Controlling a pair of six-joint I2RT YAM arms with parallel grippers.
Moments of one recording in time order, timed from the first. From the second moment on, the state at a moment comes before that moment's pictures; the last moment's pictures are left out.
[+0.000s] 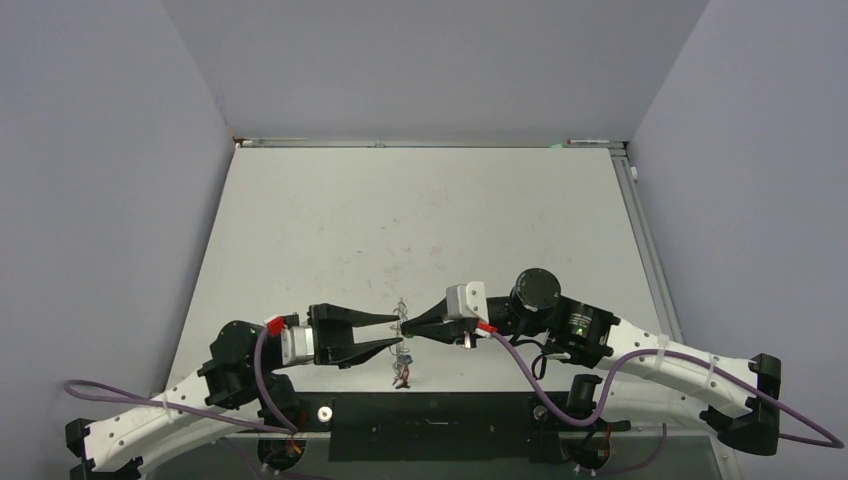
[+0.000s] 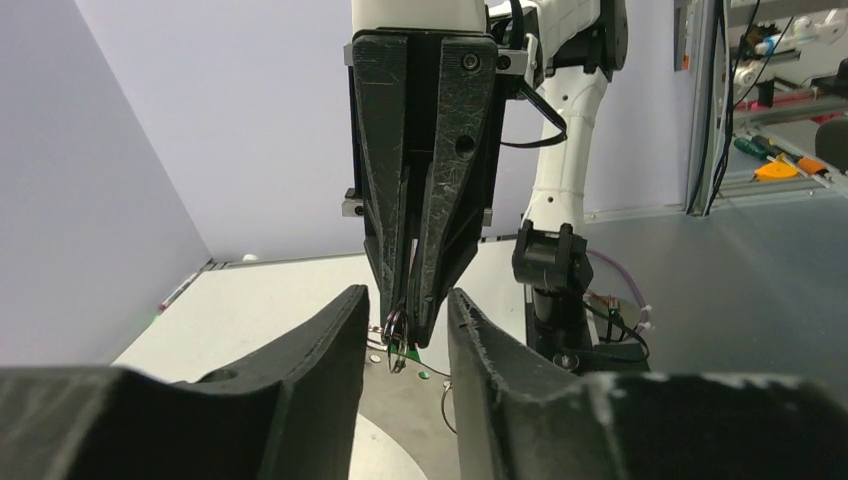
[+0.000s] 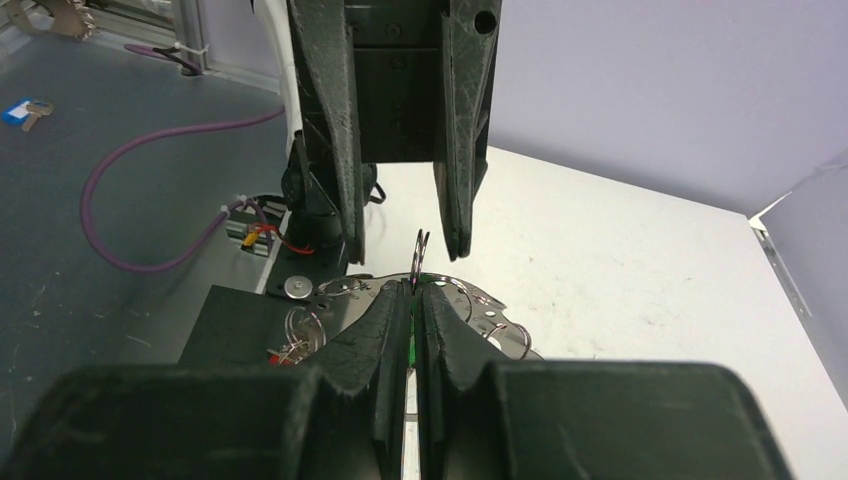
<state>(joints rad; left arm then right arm) -1.10 0.38 0.44 0.32 0.35 0.04 1.16 0.92 0.85 0.06 -0.51 -0.26</state>
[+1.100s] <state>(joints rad) -1.10 0.72 0.98 -0.56 0.36 0.29 1.16 0.95 0.94 -0.26 -0.45 -0.38</state>
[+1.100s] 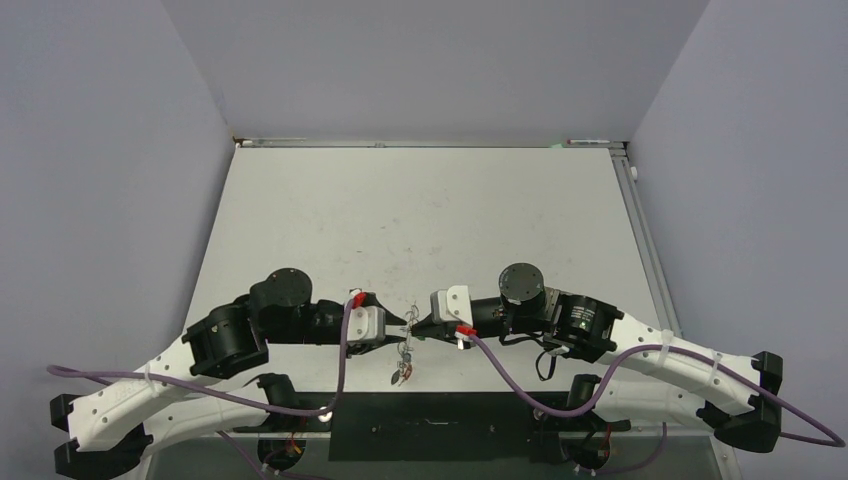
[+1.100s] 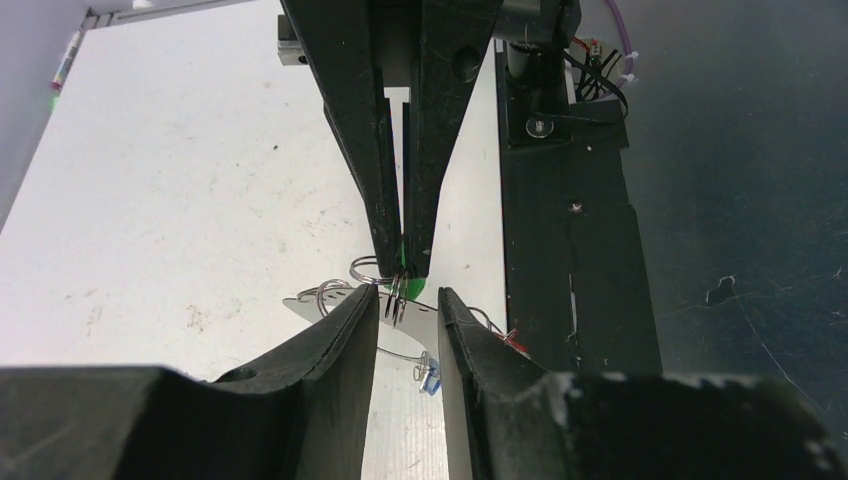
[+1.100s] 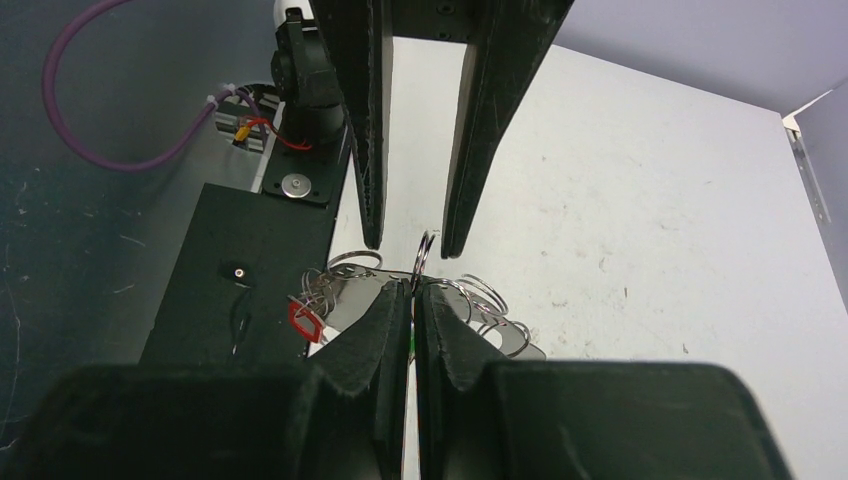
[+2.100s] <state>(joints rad) -1.10 0.74 0.98 -0.57 0.36 0.30 1.16 0.96 0.94 -0.26 -0.45 -0.38</state>
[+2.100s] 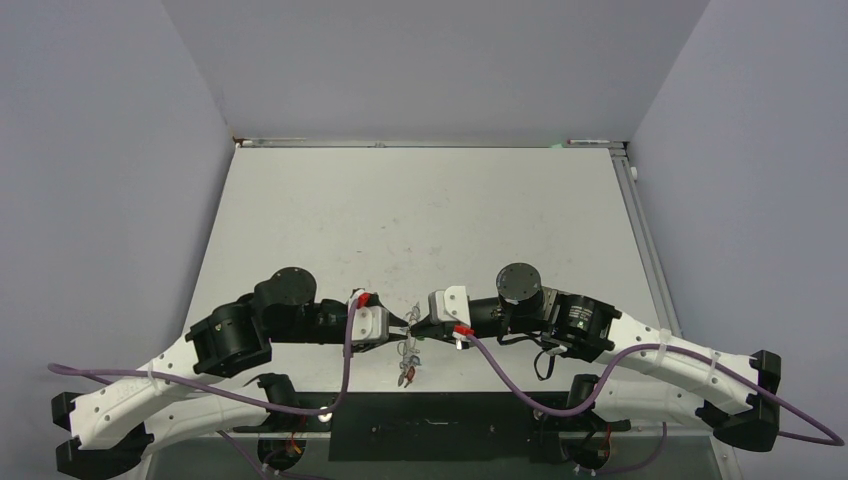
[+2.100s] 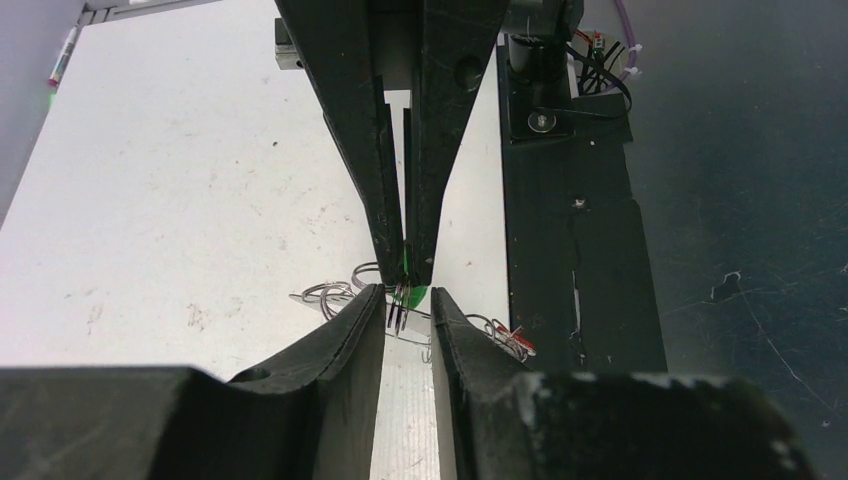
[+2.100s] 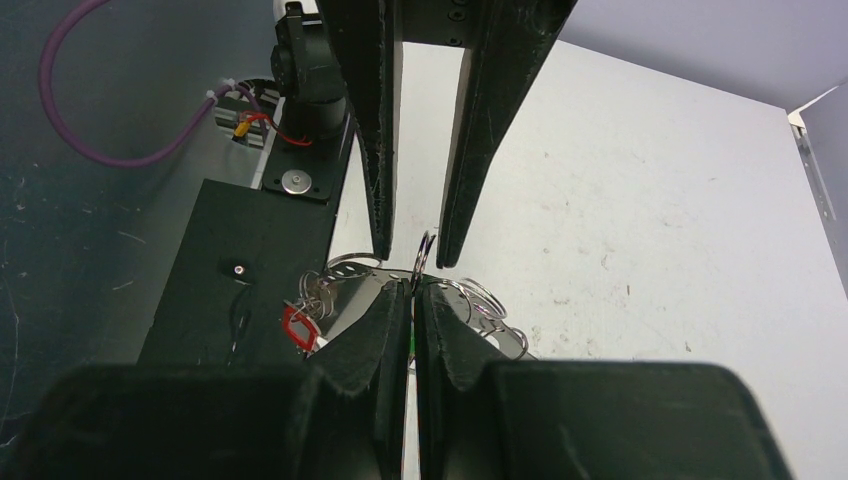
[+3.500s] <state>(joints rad) -1.10 0.53 0.68 -0.16 0.38 0.22 1.16 0.76 0.83 -0.07 -0.37 -0.32</state>
